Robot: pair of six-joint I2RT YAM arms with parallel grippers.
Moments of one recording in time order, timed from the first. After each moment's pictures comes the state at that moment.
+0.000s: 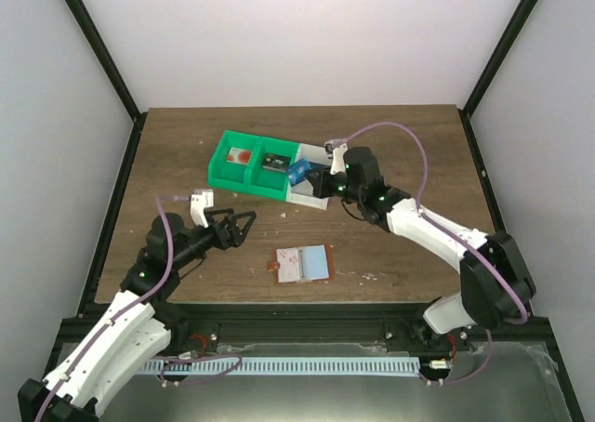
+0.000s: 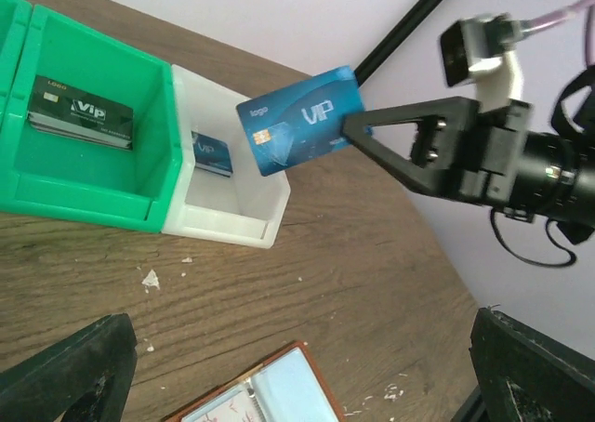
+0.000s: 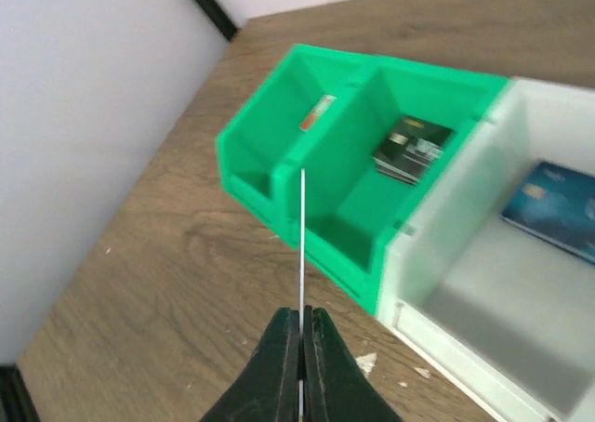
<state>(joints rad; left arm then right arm) -0.46 0.57 0.42 -0.08 0.31 -0.62 0.61 1.41 0.94 0.07 -0.23 0.44</state>
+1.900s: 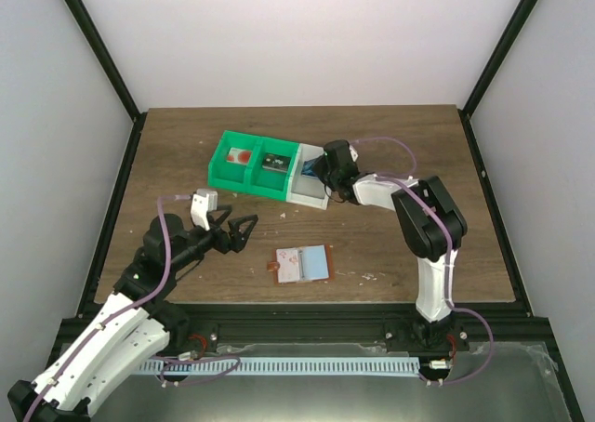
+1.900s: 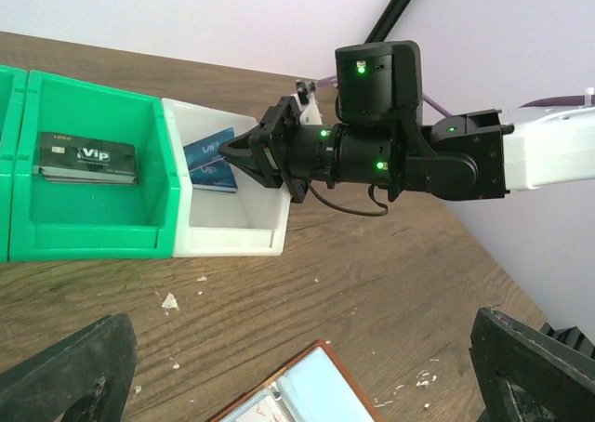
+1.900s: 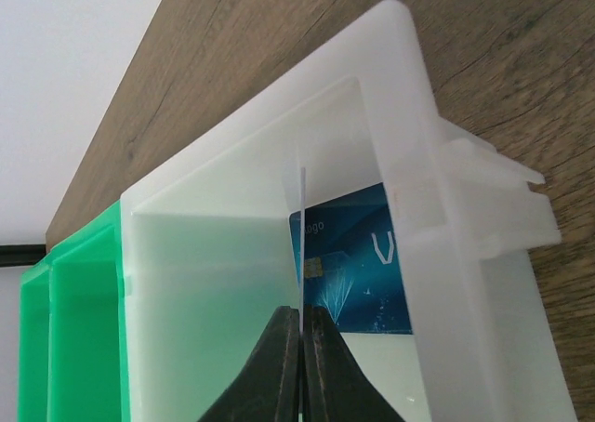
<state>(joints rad) -0.54 0.55 0.52 -0.20 0.23 -0.44 0.50 1.98 1.20 0.16 0.06 1.14</state>
